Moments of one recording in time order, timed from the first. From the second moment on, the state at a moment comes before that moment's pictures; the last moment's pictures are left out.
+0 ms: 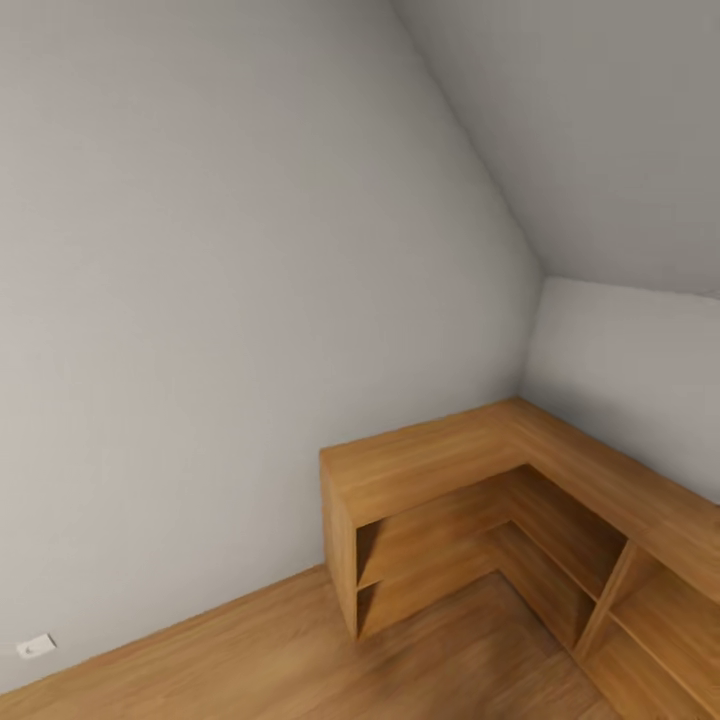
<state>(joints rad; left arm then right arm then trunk) -0.01 -0.03 -0.26 -0.02 0.47 -0.85 0.26 -0.17 0.07 0.50 0.02 -0.16 -0.92 -0.31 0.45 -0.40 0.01</state>
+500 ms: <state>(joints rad) -0.01 -0.03 -0.26 -0.02 0.47 -0.85 0.25 -0.17 0.07 0.50 0.02 -0.16 -0.91 -0.31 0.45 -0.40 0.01</state>
